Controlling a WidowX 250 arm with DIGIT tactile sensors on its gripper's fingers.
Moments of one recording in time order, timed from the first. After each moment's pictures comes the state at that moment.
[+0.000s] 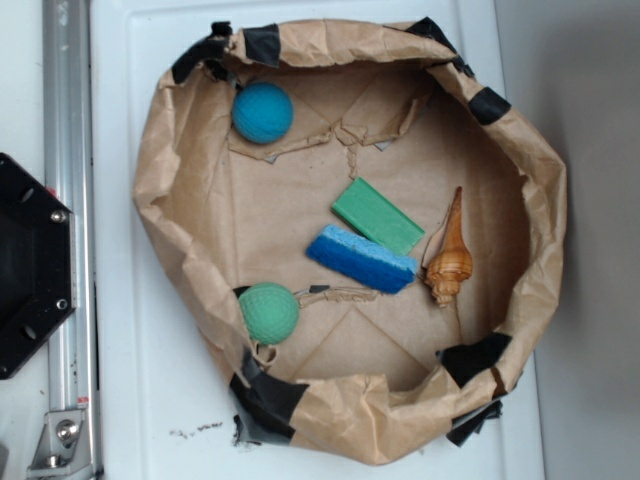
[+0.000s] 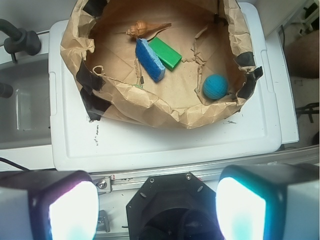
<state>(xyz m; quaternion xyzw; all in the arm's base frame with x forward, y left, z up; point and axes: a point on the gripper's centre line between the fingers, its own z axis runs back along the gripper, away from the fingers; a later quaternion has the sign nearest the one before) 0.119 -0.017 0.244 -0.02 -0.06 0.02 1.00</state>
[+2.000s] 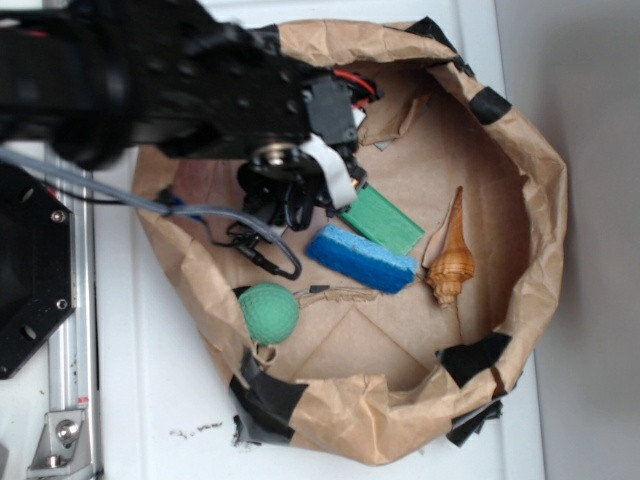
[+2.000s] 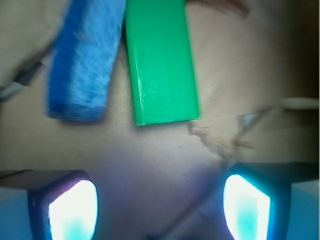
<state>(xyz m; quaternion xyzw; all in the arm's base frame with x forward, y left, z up) 0.251 0.036 0.020 0.05 -0.05 -0.35 0.93</state>
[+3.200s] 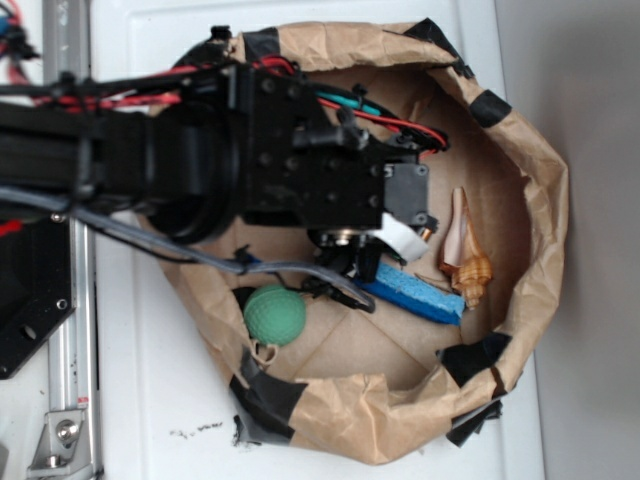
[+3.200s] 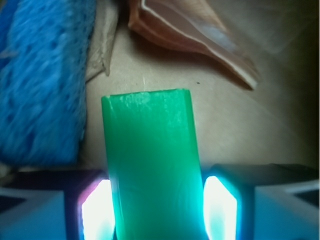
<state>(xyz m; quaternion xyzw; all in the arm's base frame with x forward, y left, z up) 0.283 0.002 0.030 0.07 -0.08 -0.31 0.94</state>
